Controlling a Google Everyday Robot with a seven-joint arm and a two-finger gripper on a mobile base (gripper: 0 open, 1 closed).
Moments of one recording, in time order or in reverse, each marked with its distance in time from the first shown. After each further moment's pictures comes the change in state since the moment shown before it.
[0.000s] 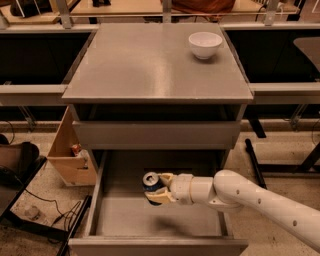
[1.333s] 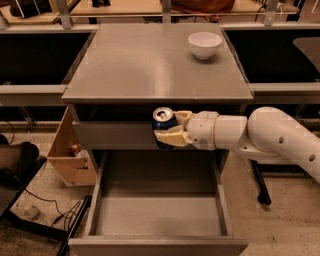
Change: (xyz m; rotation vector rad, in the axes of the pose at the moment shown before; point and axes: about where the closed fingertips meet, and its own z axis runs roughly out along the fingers) arm -0.226 -0.039 -0.108 0.131 -0.083 -0.084
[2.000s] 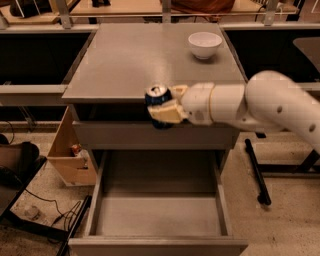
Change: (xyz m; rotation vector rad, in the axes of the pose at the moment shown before) arm -0.069 -0.021 0.004 0.009 0.027 -0.012
